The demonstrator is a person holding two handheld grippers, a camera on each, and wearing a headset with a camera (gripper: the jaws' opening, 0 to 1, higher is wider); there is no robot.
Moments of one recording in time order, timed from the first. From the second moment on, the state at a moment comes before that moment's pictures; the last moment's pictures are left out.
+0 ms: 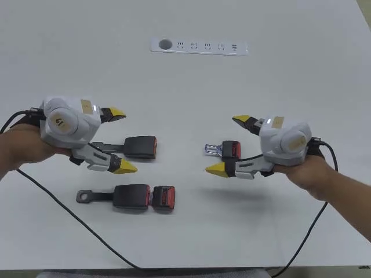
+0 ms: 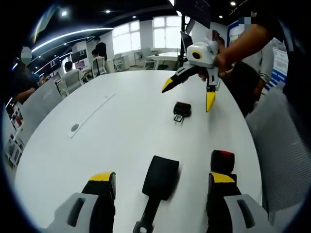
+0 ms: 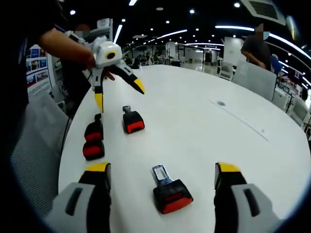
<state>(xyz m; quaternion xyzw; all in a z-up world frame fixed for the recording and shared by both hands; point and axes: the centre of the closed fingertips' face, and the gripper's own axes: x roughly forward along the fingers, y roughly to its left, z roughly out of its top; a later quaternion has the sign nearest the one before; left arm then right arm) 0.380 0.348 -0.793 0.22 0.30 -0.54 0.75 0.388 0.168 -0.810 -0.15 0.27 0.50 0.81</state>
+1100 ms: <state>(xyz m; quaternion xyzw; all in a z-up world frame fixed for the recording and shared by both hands) 0.385 0.341 -0.851 0.23 0.33 -0.59 0.69 0.377 0.139 -0.854 -0.21 0.33 0.56 0.73</state>
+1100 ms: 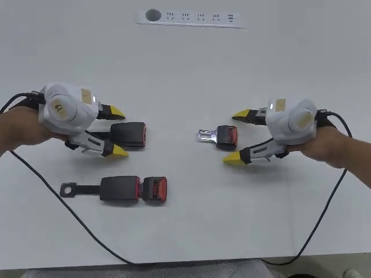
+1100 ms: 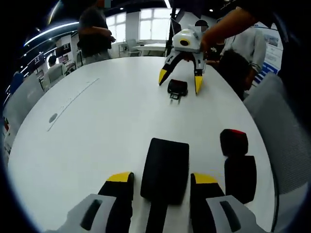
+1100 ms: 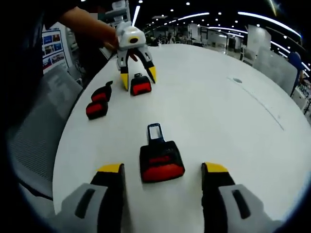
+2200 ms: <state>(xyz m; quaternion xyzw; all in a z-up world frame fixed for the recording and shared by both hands) 0.387 0.342 -0.855 0.29 0.33 -0.61 0.66 0.386 0.140 -0.855 -0.20 0.30 0.58 0.73</state>
